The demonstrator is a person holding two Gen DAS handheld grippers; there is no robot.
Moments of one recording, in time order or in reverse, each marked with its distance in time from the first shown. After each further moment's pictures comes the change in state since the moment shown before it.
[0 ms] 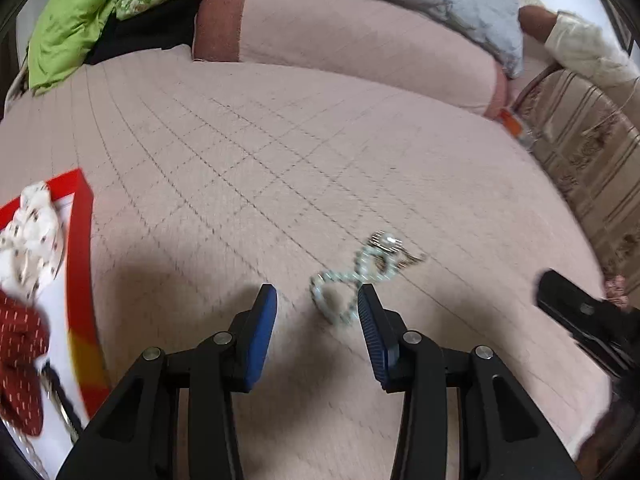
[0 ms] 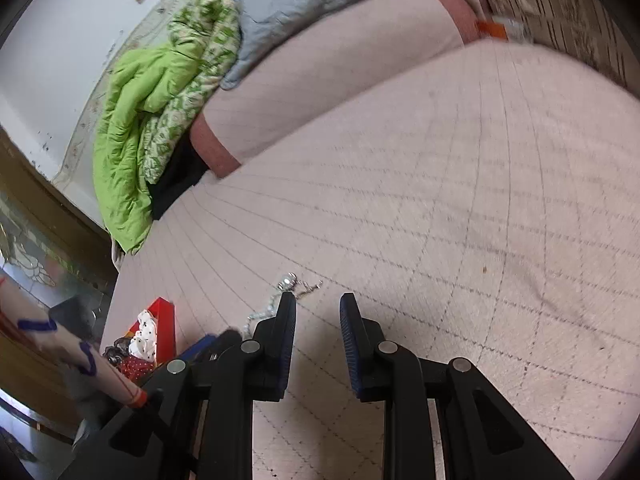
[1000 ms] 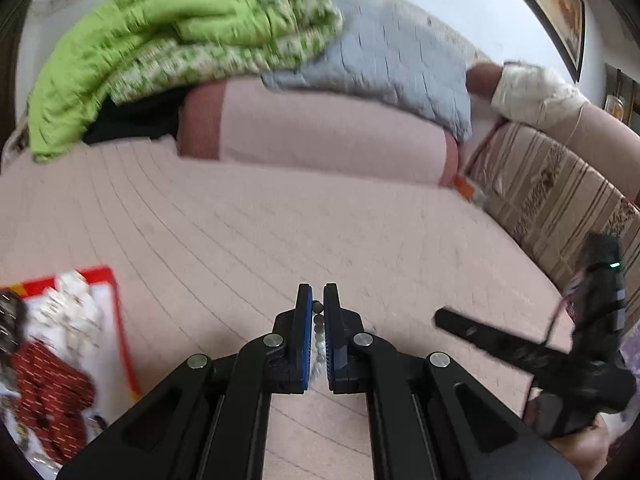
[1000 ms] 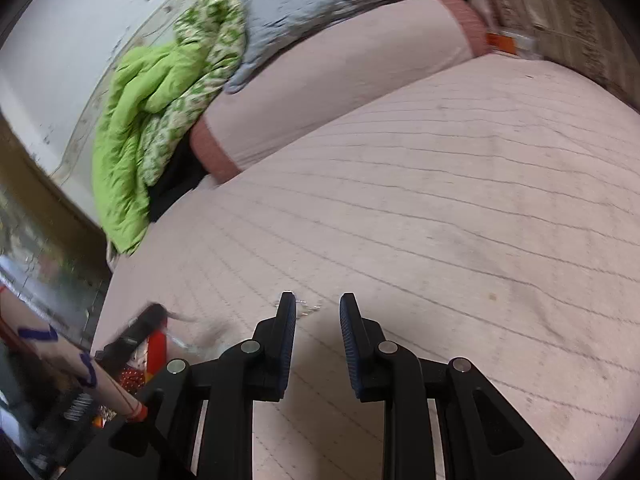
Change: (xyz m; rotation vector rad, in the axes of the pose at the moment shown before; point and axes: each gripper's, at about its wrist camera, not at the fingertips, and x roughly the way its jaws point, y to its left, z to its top) left arm -0.093 0.010 0.011 0.047 -0.329 -0.115; right arm 0.014 0.016 0.008 -0.075 -0.034 -0.002
